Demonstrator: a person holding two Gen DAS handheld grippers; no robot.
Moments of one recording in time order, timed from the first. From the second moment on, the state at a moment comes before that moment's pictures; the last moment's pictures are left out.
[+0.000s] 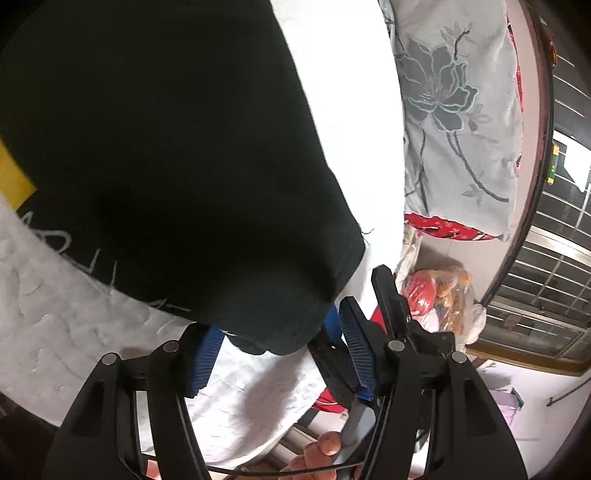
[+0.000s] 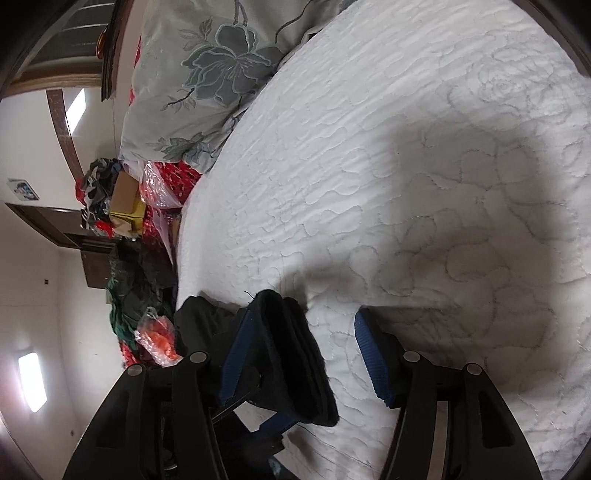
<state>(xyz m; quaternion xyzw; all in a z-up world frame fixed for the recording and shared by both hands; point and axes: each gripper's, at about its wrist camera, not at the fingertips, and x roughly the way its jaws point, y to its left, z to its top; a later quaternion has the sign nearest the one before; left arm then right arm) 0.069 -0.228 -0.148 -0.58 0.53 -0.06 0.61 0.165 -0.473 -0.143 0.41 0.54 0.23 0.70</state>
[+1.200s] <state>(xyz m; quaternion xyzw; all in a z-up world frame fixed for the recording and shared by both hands) 0.089 -0.191 -0.114 -0.51 0.59 -0.19 0.60 0.165 -0.416 -0.098 0.38 0.54 0.21 0.72</state>
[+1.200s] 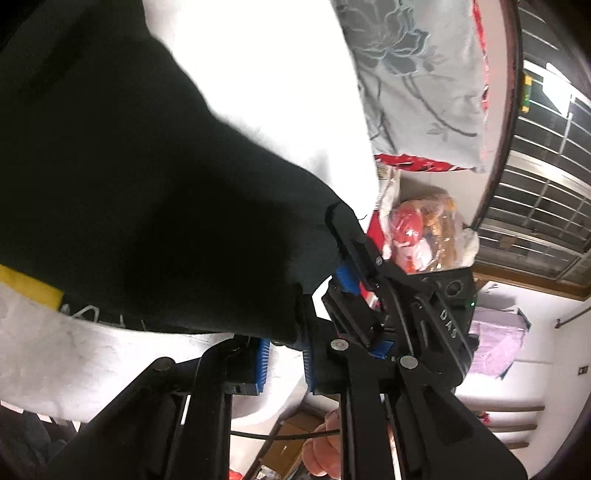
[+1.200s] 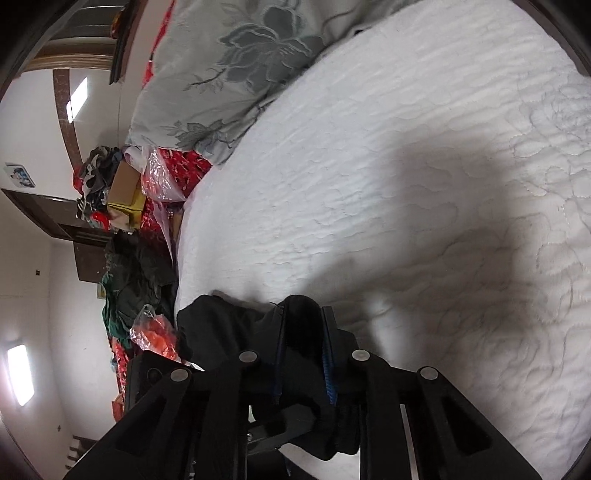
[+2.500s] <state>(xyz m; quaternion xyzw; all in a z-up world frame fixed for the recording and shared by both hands) 0.056 0.095 -0.123 -0.61 0.50 -0.09 0.60 0.155 -0.122 -0.046 0.33 0.55 0.24 0.73</state>
